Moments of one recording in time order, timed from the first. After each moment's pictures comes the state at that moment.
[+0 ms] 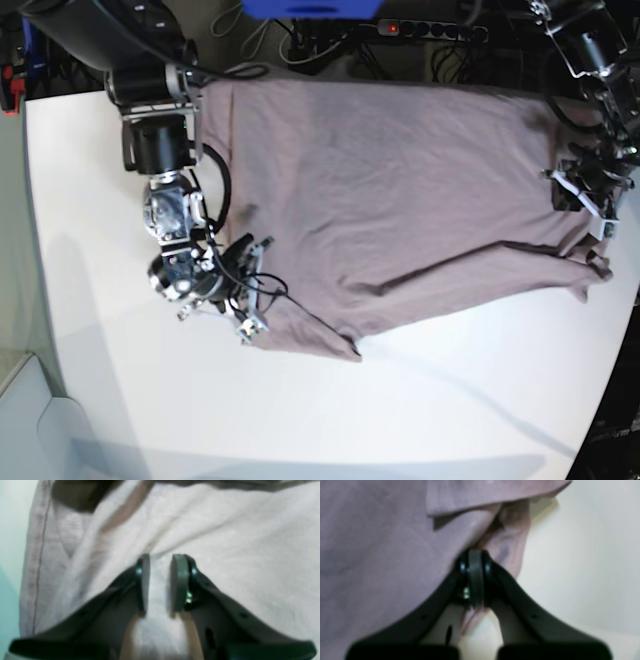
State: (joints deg) left arm -0.1 -19.8 -35.3 67.4 -8.7 -40.2 35.7; right arm 23.3 0.7 -0.9 57.3 -16.5 34.7 -34.4
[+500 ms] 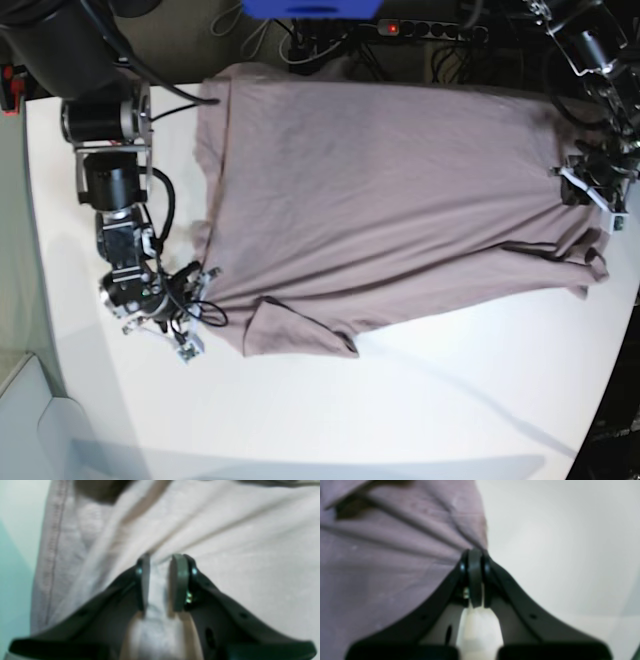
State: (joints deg) left arm 0.0 -19.4 -39.0 67.4 -8.1 -40.1 36.6; right arm 31.3 9.4 -0.9 43.8 -16.3 28.4 -26.0
